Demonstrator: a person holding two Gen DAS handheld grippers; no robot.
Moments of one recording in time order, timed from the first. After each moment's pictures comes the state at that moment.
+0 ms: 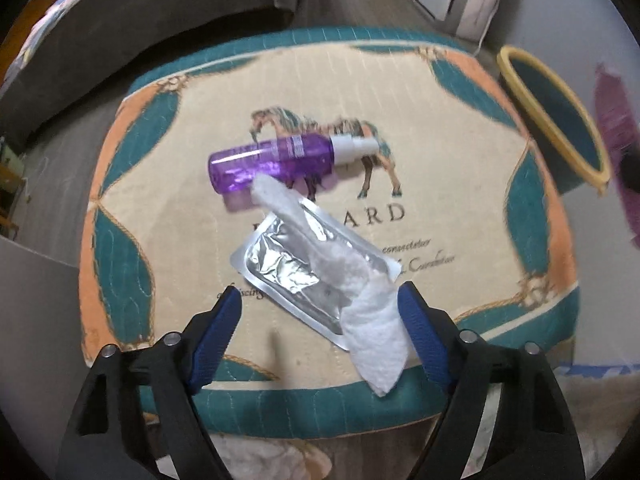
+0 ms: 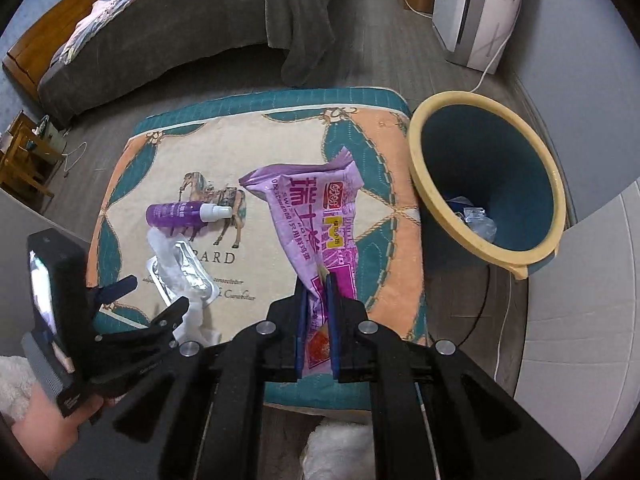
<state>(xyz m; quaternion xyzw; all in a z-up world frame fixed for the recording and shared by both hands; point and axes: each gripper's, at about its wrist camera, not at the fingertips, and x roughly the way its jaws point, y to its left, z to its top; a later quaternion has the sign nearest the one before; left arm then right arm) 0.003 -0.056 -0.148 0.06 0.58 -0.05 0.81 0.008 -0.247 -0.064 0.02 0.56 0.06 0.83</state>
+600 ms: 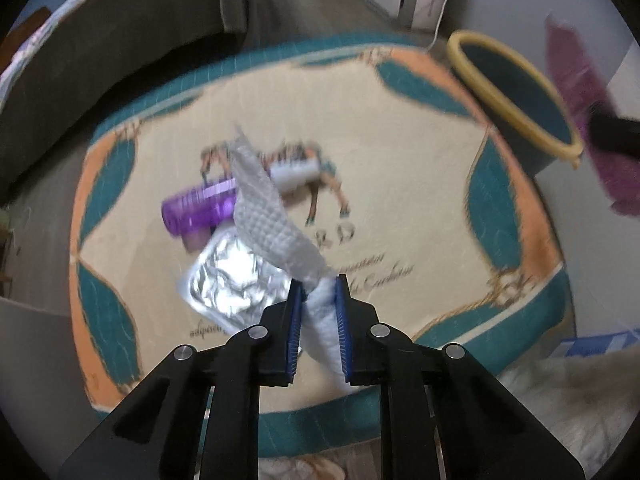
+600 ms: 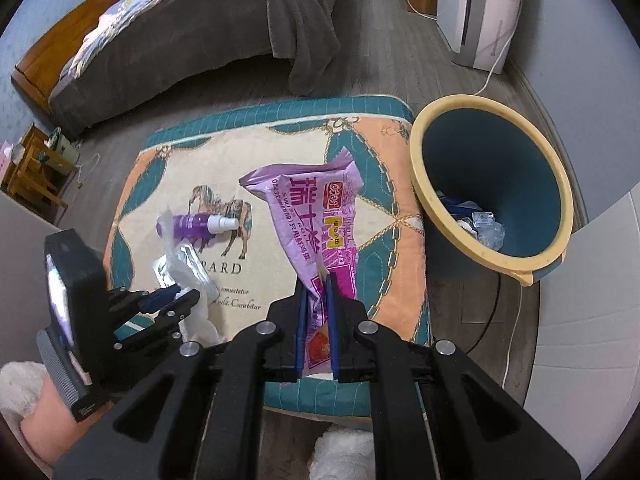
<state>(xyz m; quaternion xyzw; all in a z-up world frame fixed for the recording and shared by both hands) 0.004 -0.086 -0.129 0.09 0.55 -0.12 0.82 0.011 -0.264 -0.059 0.06 0.55 0.08 0.83</state>
